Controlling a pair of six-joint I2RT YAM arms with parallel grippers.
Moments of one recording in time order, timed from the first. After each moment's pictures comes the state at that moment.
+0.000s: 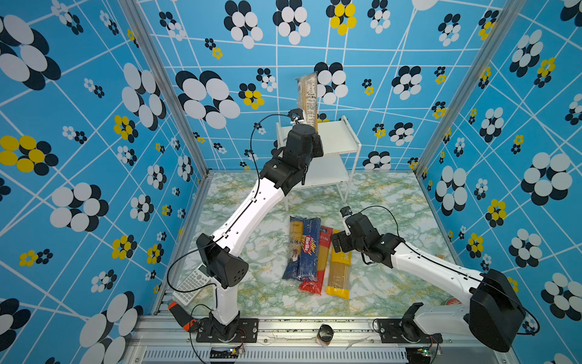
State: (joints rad) left arm -0.65 1.90 2.20 -0.48 -0.43 -0.38; right arm 0.70 1.31 0.83 -0.35 0.24 0.23
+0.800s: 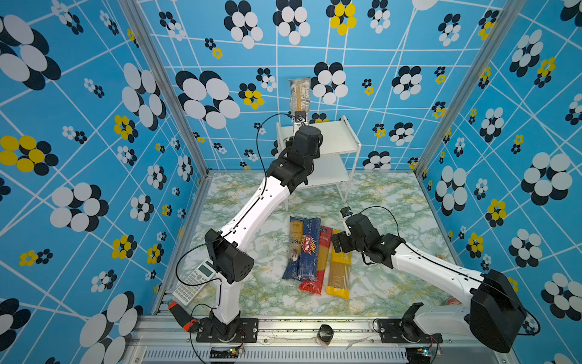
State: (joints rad) left arm -0.65 1.97 2.25 -0.51 -0.62 -0.24; right arm 0.70 1.31 0.83 -0.35 0.23 0.23
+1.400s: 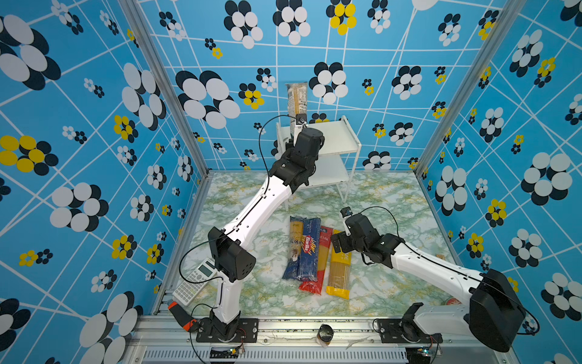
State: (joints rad) left arm -0.65 1.99 2.25 -0.53 -0.70 -0.22; right arm 0.70 1.32 0.83 -0.35 0.23 0.24
